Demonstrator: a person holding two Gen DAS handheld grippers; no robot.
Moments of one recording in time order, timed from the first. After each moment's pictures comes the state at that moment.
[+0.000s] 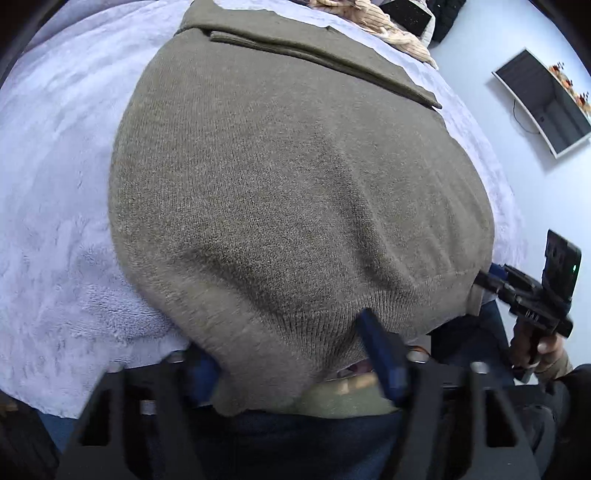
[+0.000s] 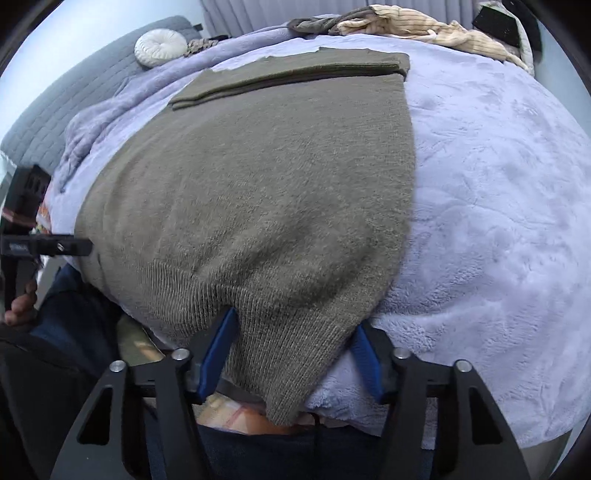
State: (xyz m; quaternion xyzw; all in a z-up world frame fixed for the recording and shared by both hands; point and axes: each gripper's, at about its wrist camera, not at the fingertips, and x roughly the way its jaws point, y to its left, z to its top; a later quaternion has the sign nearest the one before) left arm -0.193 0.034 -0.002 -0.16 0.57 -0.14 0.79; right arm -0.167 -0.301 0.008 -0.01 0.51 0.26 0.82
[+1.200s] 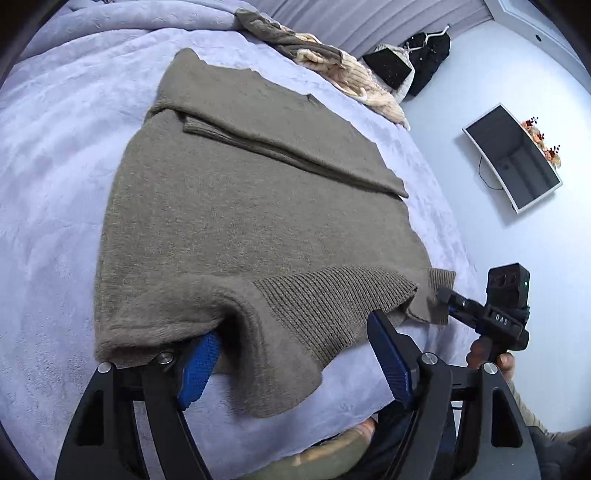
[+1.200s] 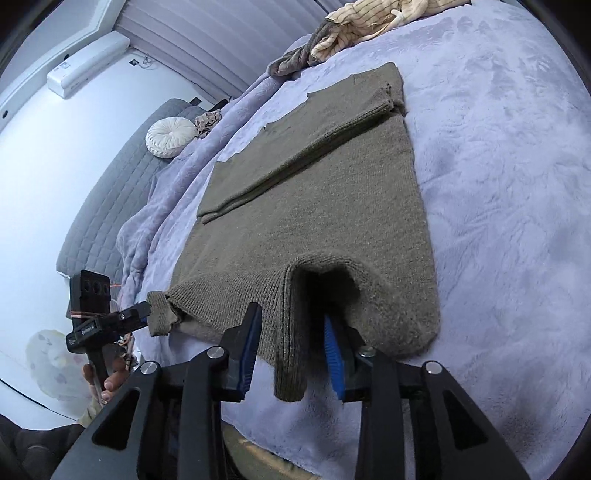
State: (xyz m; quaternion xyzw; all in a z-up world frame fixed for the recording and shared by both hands) left arm -0.139 0.083 0.026 -0.25 0.49 -0.19 0.81; right arm -0.075 -0.326 0.030 0.21 0.49 0.31 0.79
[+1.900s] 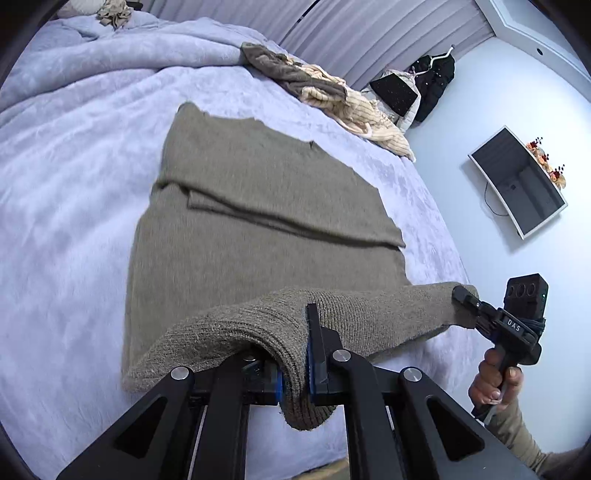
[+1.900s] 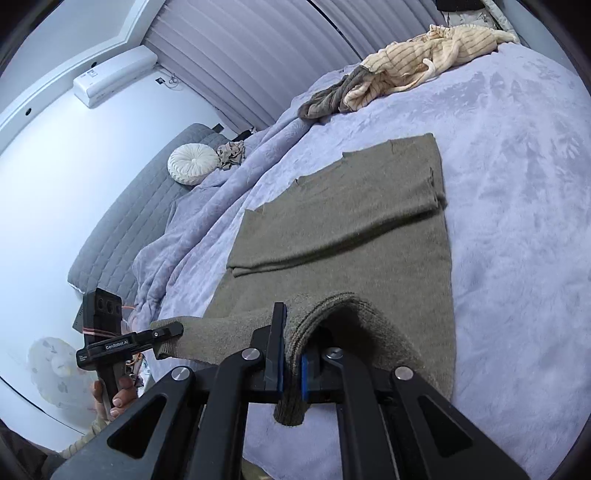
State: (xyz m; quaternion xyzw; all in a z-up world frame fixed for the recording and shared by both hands) left arm -0.108 0.096 0.083 -0.26 0.45 -0.15 0.84; right arm -0.043 -0.309 0.101 0.20 0.42 0.32 0.82
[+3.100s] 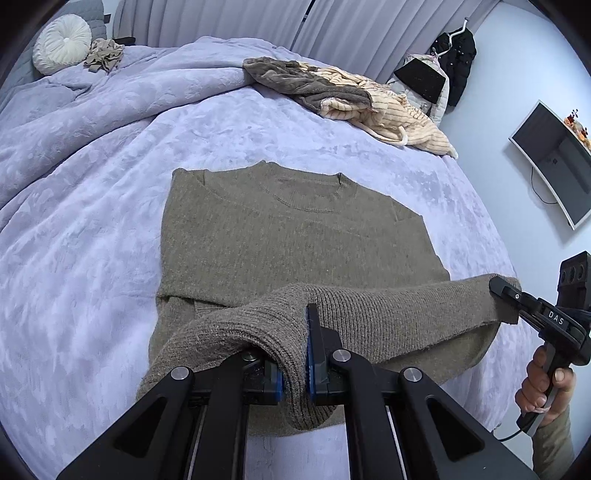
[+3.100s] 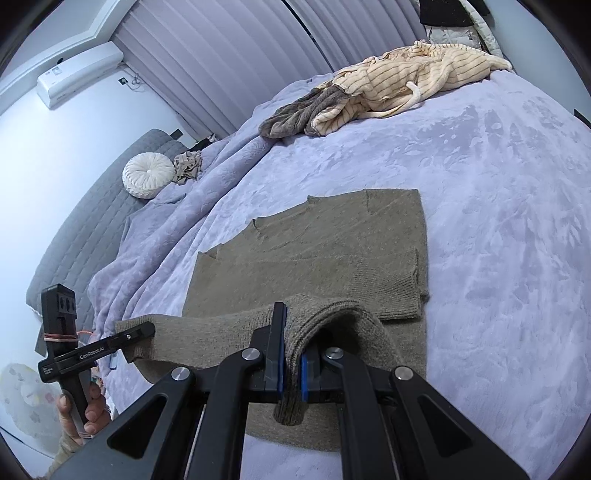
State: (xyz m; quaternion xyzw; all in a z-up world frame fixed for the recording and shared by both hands) left arm 0.001 0.075 0.116 -0.16 0.48 -0.07 0.86; right arm 0.043 -0.288 0.132 0.17 0.44 0.25 0.85
